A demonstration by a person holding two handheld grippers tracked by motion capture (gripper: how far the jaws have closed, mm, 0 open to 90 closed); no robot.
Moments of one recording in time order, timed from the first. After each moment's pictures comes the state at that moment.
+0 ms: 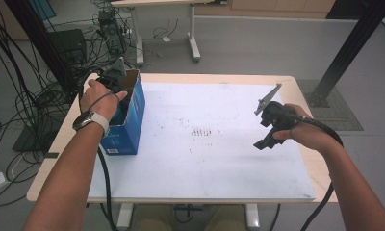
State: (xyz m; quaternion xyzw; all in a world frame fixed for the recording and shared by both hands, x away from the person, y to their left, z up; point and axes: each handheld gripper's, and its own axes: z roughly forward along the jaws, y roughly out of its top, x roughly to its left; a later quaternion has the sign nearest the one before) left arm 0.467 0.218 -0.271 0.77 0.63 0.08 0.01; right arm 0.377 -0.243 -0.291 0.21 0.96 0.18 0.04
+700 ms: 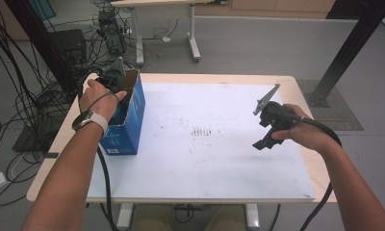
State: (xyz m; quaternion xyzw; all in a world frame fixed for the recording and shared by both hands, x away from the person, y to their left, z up) left arm 0.468 0.220 -0.271 0.77 0.63 0.09 0.01; right arm 0.377 -0.240 -0.292 0.21 0.96 0.18 0.04
